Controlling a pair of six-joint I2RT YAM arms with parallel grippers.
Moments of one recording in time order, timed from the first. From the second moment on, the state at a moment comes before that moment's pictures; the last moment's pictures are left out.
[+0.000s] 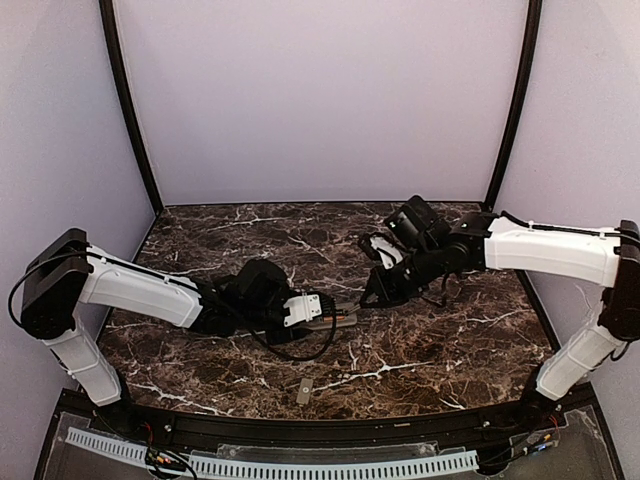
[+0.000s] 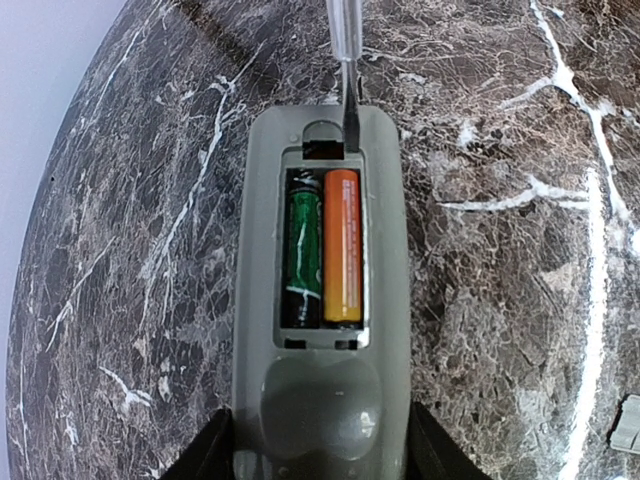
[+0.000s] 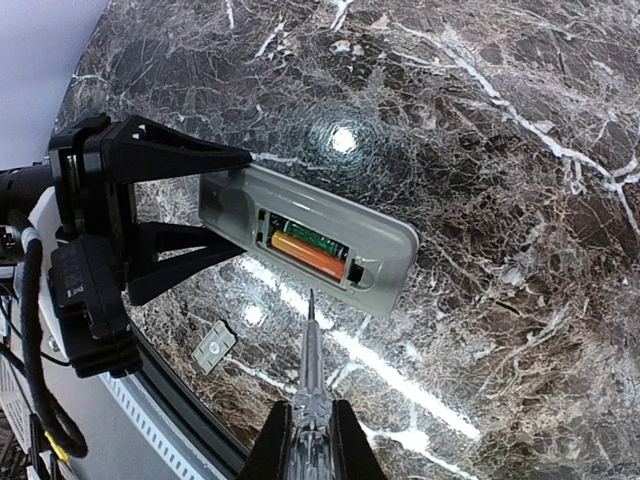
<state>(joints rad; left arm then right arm) -0.97 1.67 0.85 0.07 -0.04 0.57 0.87 1.51 1.17 -0.63 -0.27 0.47</state>
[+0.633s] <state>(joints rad) -0.99 1.67 0.85 0.05 -0.02 0.48 0.87 1.57 1.17 -0.61 -0.21 0.48</state>
